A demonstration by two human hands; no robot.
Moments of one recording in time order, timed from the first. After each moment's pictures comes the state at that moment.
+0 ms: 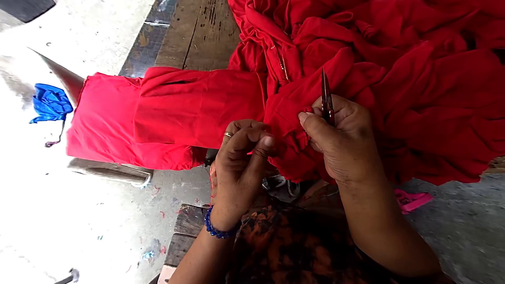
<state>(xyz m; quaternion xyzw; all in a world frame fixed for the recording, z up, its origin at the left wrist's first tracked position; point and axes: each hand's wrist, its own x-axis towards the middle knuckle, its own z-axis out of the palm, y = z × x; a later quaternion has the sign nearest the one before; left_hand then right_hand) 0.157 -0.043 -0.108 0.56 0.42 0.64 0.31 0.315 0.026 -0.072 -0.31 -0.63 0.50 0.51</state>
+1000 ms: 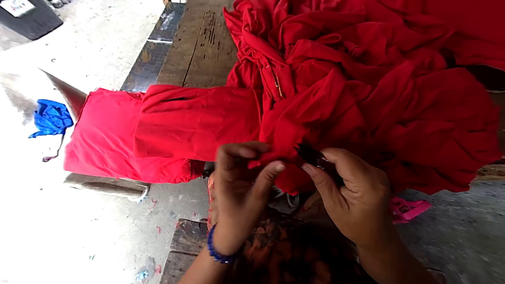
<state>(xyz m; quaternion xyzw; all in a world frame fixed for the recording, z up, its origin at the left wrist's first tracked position) 0.166 -0.044 -0.107 0.54 0.38 0.69 0.29 0.346 -0.015 -0.081 -0.38 -0.79 0.10 0.46</state>
